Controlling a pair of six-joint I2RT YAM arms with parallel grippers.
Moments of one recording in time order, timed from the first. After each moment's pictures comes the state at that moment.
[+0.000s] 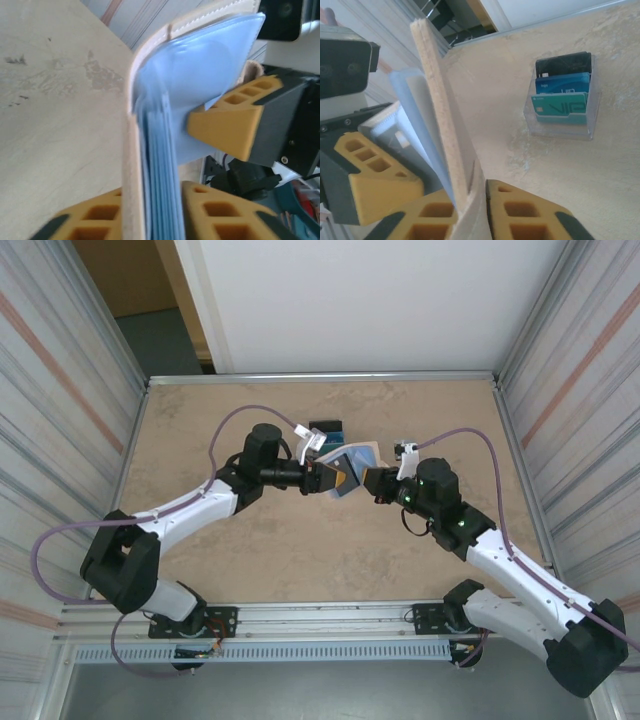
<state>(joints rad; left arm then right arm) -0.63 1.46 0.94 0.13 0.77 -0.39 0.60 0.90 0.64 -0.05 -0.15 0.57</state>
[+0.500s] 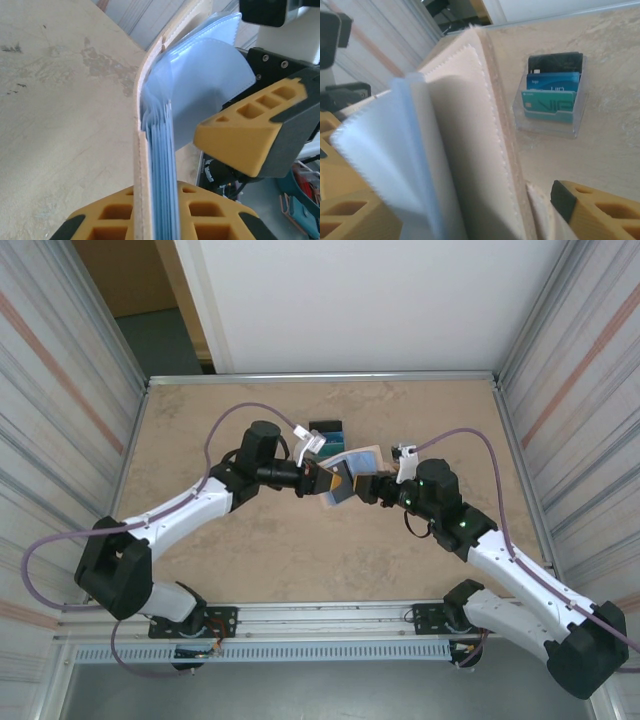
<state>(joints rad) -0.62 1.42 0.98 -0.04 0.81 -0.31 0.60 0.89 0.65 -0.11 -0.15 0.45</state>
